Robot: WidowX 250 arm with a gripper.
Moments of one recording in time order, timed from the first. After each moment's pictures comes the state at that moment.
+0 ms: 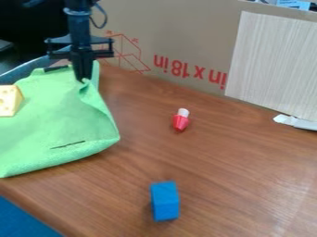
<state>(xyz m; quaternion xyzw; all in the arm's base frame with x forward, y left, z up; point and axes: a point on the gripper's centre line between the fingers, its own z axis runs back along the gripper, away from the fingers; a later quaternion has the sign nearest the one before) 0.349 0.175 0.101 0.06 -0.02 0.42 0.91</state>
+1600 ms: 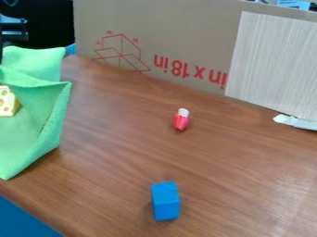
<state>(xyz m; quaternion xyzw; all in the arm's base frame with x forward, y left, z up) 0.256 0.262 0.144 0.10 0.00 0.44 0.89</state>
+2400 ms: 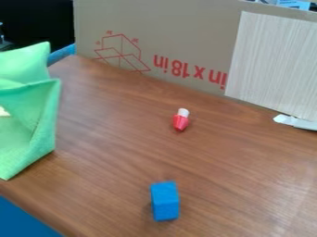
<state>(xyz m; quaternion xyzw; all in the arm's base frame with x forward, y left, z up) 0.224 0.270 0.151 0.10 0.03 0.41 0.91</state>
